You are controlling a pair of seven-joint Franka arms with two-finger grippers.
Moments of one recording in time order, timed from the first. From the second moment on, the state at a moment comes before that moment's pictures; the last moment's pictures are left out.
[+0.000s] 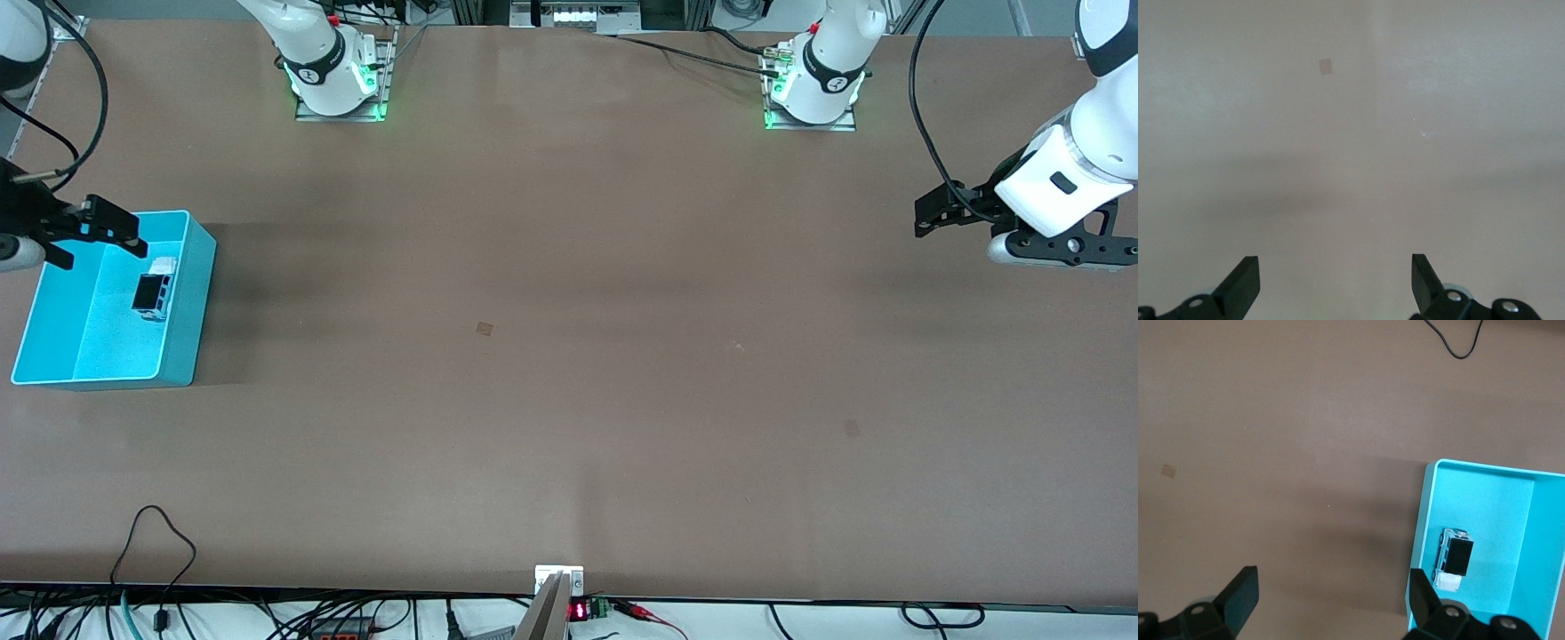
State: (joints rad) left arm 0.01 0.04 -0.09 -1.62 0.00 1.57 -0.02; right arm -0.11 0.02 0.01 -1.70 0.04 1.75 -0.27
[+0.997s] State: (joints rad) left arm 0.01 0.04 -0.09 -1.62 0.00 1.57 -0.02; right arm -0.02 0.00 0.00 -1.58 0.01 1.63 -0.08
